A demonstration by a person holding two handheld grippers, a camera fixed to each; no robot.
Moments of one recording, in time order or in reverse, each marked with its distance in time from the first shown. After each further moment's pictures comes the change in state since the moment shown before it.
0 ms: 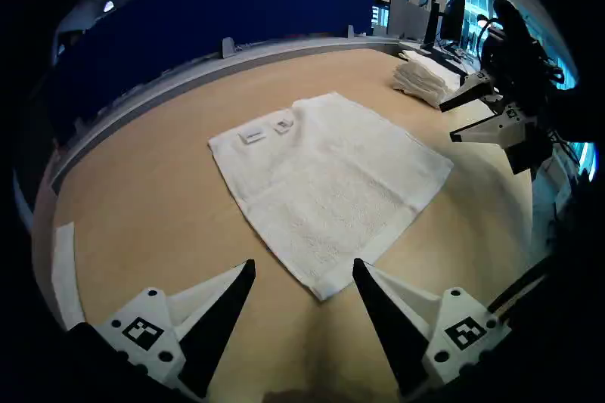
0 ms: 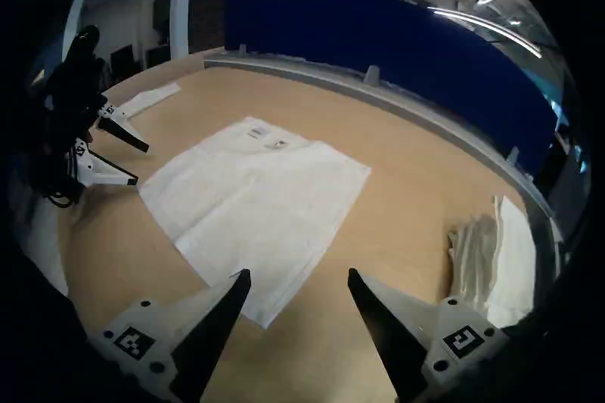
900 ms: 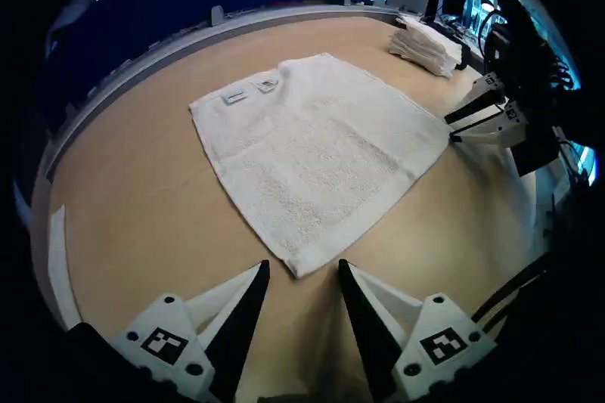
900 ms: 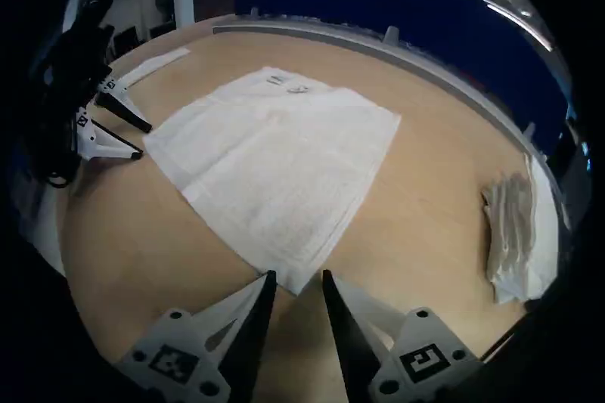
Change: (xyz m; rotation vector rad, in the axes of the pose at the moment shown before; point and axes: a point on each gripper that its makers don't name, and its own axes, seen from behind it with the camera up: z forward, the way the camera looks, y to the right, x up) left arm -0.034 0.017 0.004 0.000 -0.141 0.005; right arm -0.060 -0.035 0.011 0.044 -0.125 -0.003
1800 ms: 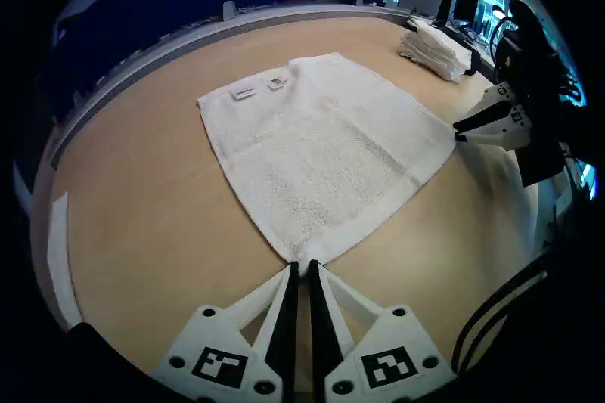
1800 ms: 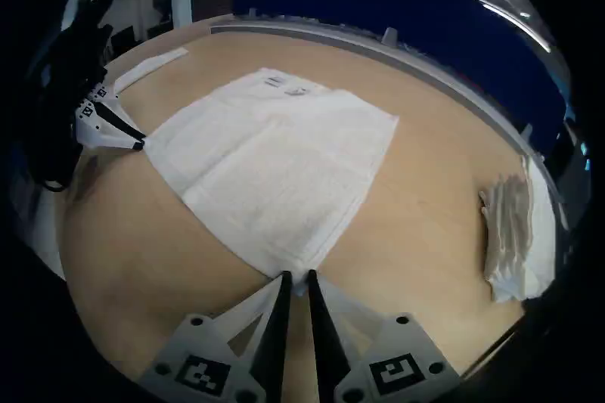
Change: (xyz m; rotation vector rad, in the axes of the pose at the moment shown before) left arm 0.000 0.002 0.001 0.023 -0.010 -0.046; right arm 0.006 0.001 -0.002 -0.019 0.000 0.008
